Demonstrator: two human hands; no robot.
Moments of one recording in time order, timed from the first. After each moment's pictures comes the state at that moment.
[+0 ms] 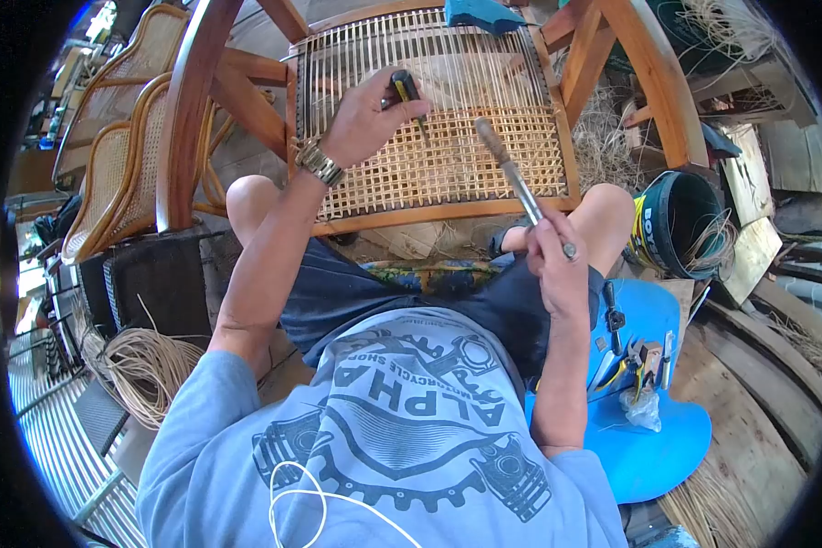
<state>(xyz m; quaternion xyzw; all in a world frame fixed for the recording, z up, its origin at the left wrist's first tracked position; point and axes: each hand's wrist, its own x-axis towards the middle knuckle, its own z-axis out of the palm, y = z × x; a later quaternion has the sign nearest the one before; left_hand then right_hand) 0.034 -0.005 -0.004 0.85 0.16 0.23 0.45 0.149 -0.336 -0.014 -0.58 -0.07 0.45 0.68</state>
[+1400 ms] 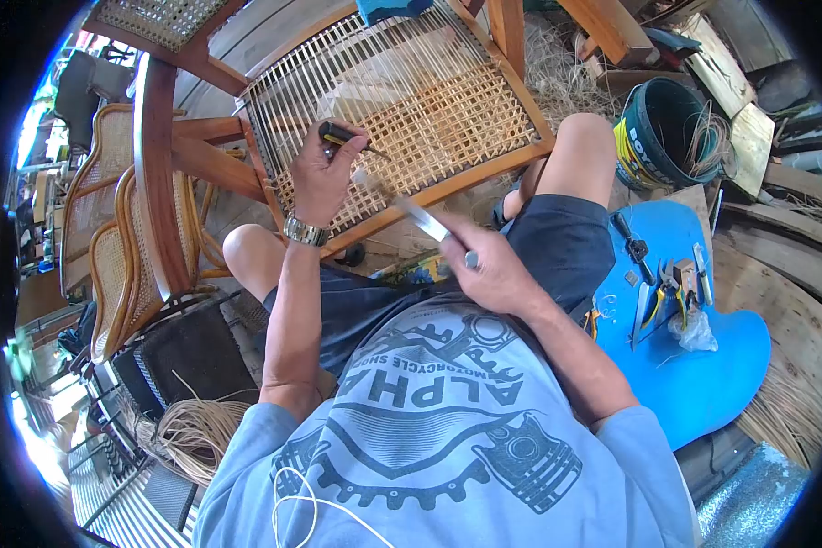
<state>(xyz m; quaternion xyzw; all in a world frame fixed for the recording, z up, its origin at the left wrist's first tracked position) -0.006 -0.044 -0.016 0.82 0.24 0.27 0.44 0.061 -0.316 0.009 -0.67 -0.34 0.40 0.52</state>
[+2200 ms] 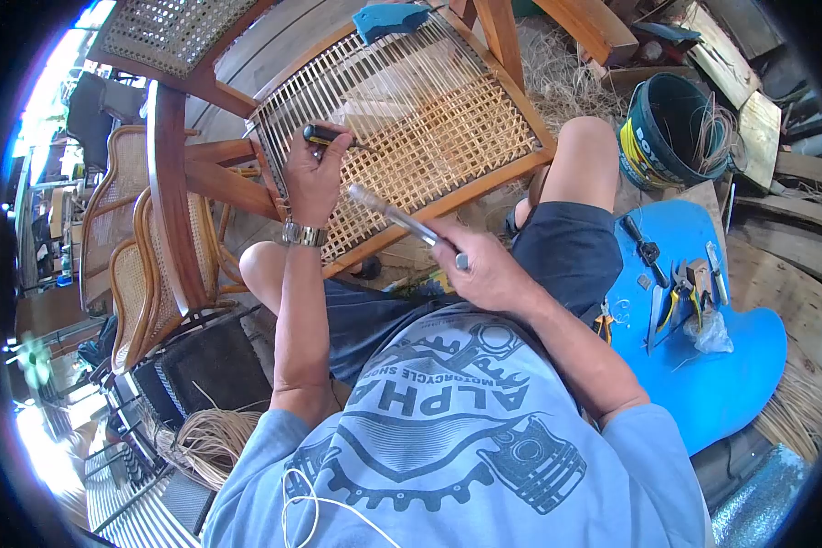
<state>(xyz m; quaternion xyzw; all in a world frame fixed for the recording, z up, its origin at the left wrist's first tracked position) 0.014 -0.024 -0.006 0.81 0.23 0.30 0.44 0.069 -0.300 0.002 -0.69 -0.33 0.39 0.52</state>
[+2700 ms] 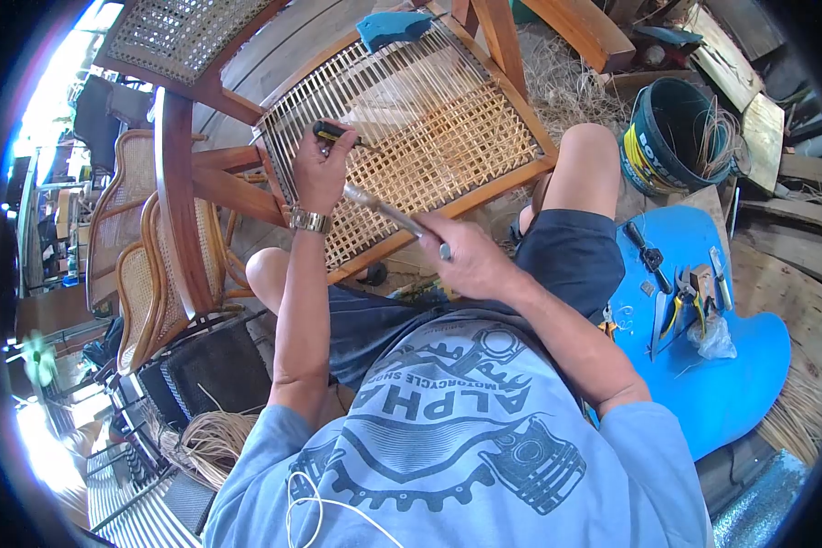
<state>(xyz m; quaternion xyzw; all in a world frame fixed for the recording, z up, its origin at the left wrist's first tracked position) 0.026 -0.003 -0.015 0.84 0.26 0.29 0.38 0.077 -0.276 -0.007 -0.65 -0.40 0.33 0.55</state>
